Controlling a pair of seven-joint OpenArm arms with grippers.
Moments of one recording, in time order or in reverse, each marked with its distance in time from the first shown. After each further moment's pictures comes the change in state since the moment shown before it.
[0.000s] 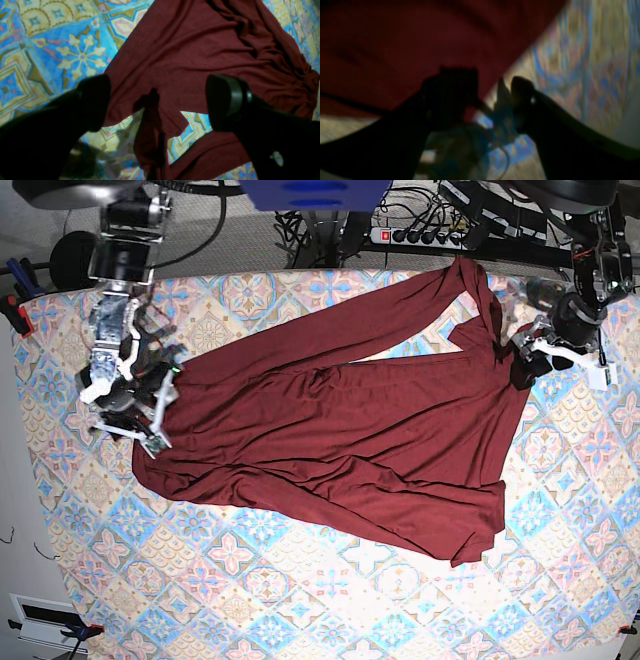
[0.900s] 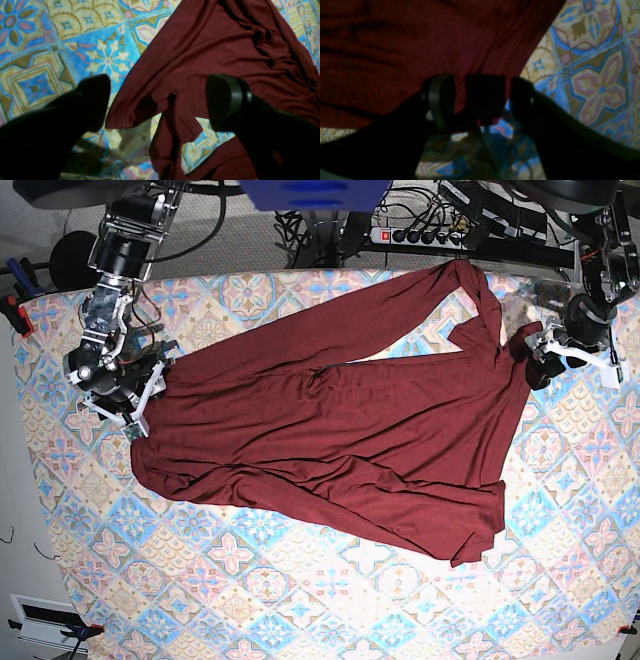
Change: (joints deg) left arm 0.1 -0.2 -1.9 -2.0 1.0 0.0 -0.2; right arm -1.7 -1.3 9.3 -5.9 1.6 0.0 3.7
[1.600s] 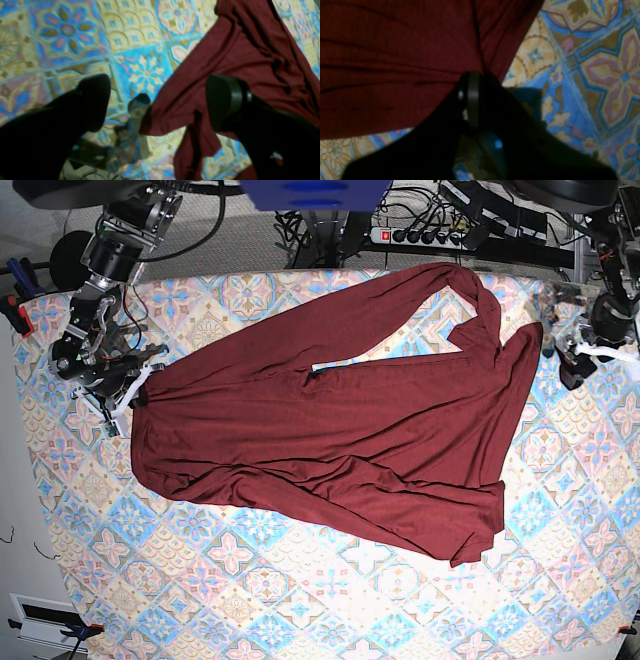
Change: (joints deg) left arm 0.1 0.2 -7.5 -4.1 0.0 0.0 0.0; right arm 0.4 0.7 8.0 -8.8 5.0 1.6 5.4
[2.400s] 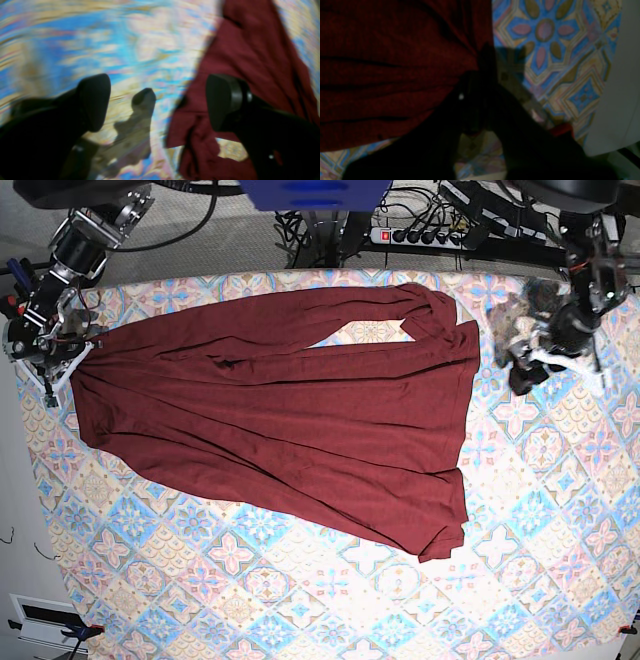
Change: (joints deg) left arm -5.2 1.4 13.5 -0.6 -1.0 -0.3 -0.5; right arm -1.6 6.9 10.4 -1.0 -6.1 -1.6 -5.4
